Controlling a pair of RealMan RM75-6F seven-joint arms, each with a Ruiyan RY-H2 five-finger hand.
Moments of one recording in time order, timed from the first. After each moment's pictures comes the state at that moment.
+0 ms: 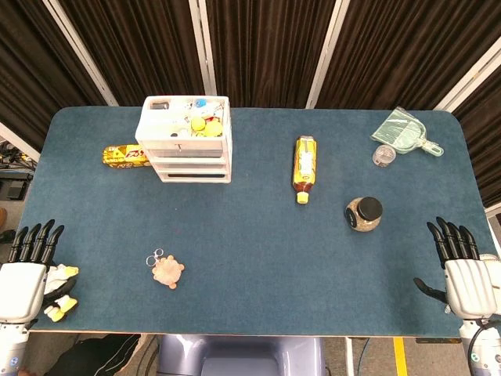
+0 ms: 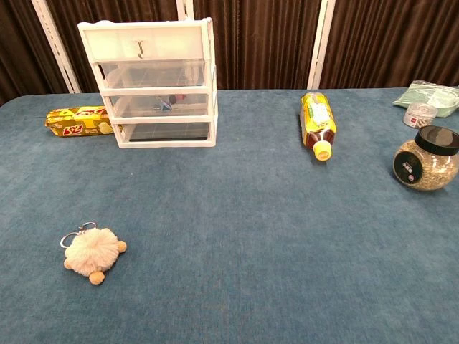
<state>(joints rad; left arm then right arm) -0.04 -1.23 -0.02 -1.67 1.62 1.59 0.30 0.07 -1.16 0.07 -1.59 -1.56 1.55 -0.03</state>
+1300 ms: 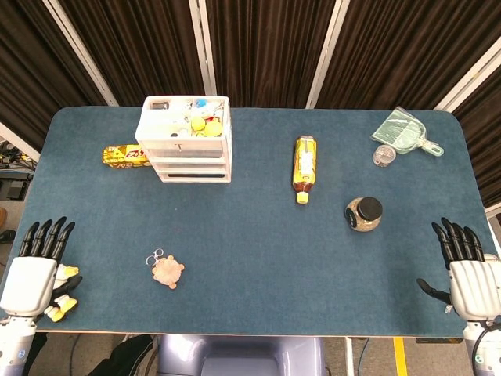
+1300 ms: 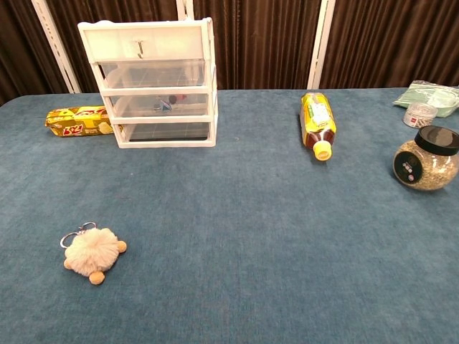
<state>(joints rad) -0.08 -1.23 -0.04 -1.66 1.62 1.54 0.35 0.06 -1.15 0.07 -1.60 -1.56 1.56 -0.02</state>
